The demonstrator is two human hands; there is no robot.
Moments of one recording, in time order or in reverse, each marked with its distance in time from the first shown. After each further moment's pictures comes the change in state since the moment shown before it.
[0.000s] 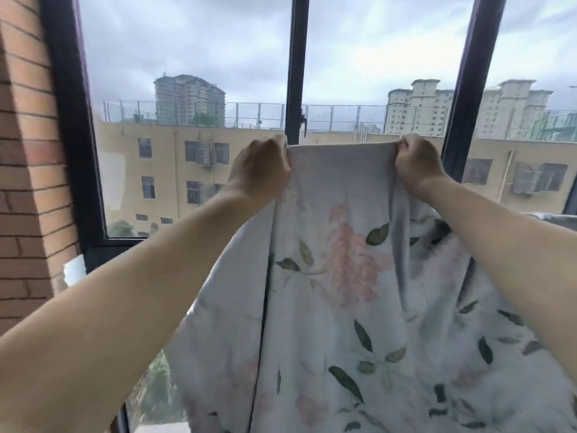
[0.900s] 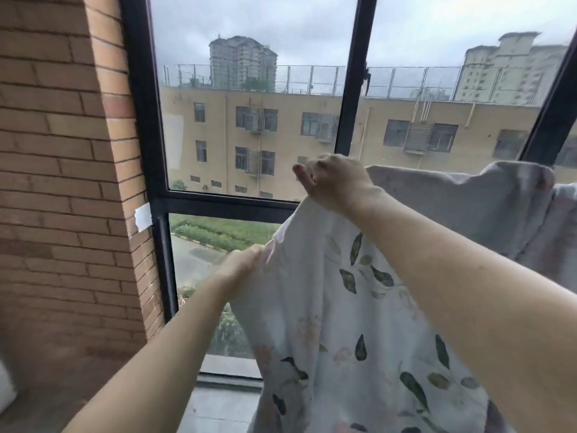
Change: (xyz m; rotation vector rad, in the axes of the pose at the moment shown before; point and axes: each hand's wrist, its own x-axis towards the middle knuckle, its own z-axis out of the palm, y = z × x) left_hand -0.197 -0.118 0.034 -0.676 -0.505 -1.160; right_hand -0.112 -0.117 0.120 -0.371 -0.357 -0.715
